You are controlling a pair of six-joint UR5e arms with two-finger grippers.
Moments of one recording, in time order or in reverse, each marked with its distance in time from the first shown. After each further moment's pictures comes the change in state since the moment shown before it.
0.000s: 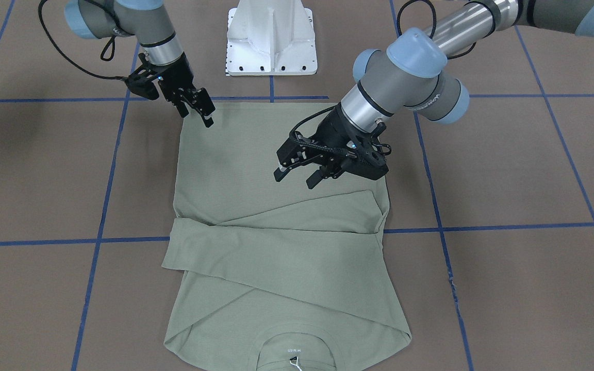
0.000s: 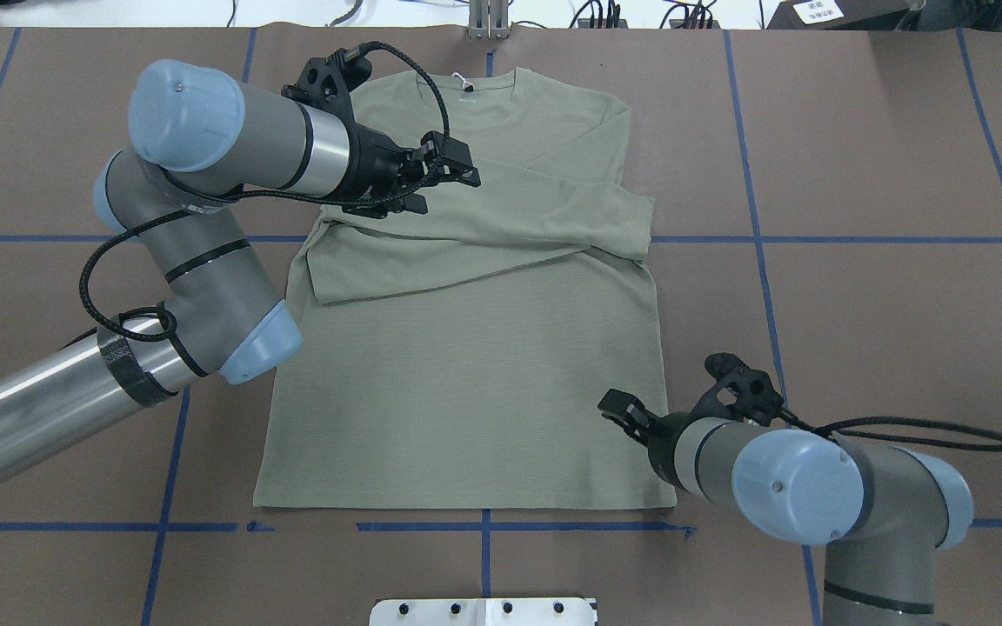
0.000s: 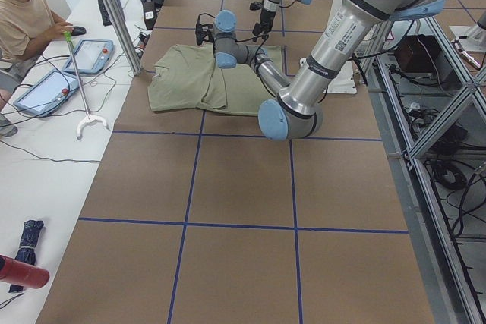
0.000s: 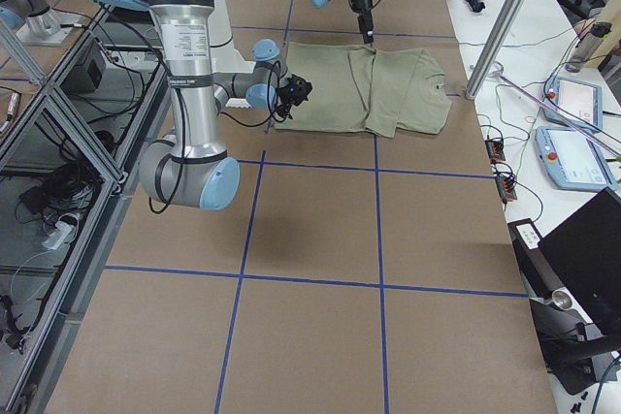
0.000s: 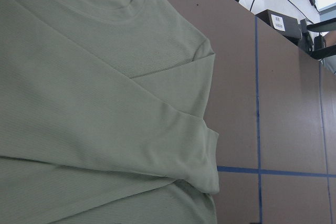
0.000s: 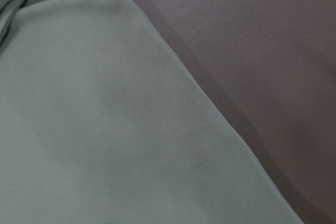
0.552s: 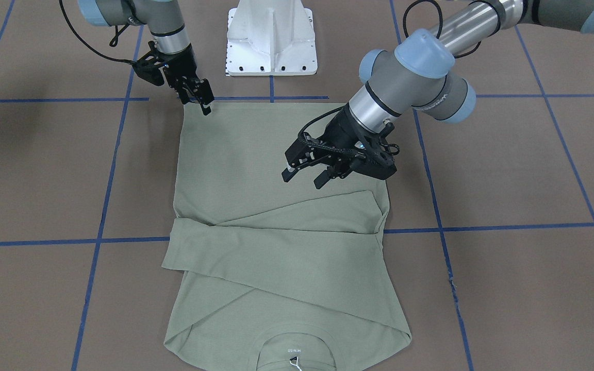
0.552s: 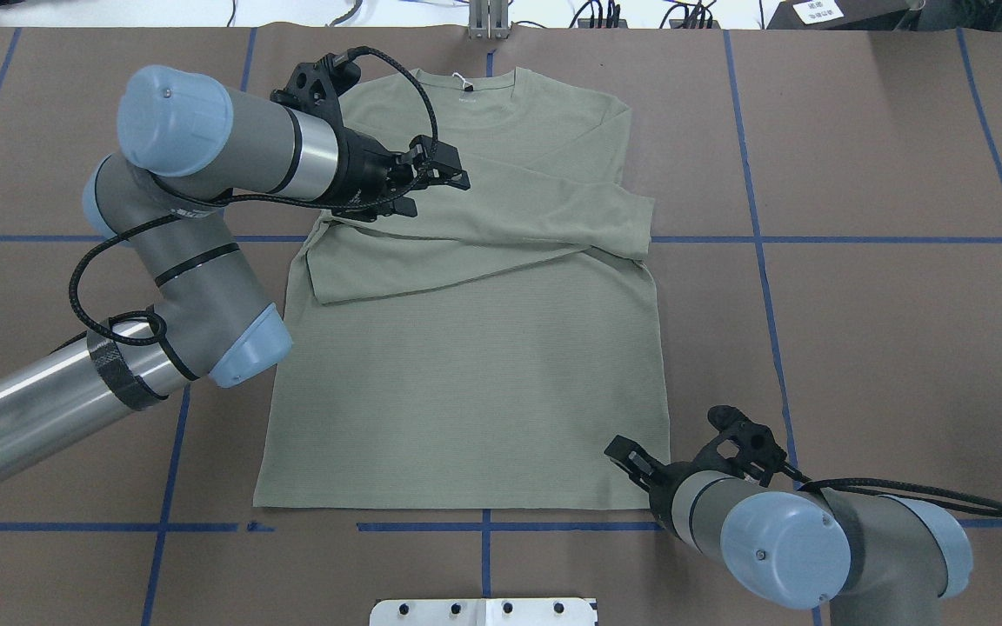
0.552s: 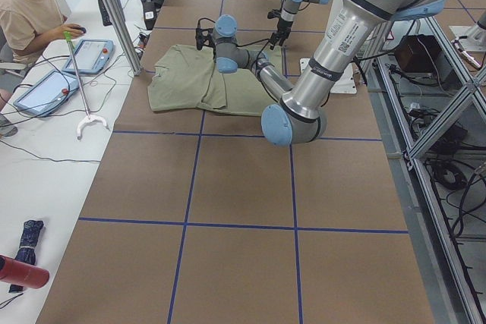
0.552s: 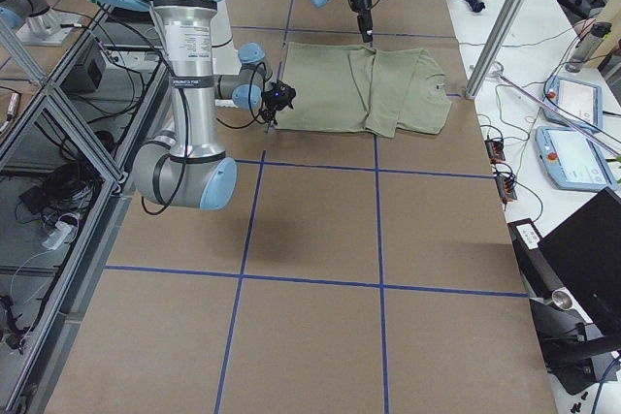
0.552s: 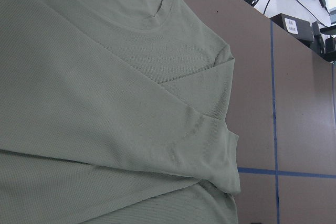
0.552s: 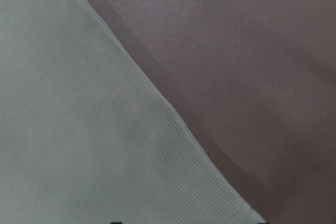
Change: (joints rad) left arm -0.001 0.020 -0.014 -0.002 0.001 -0.005; right arm -0.080 -0.044 0.011 -0.041 -0.047 0.088
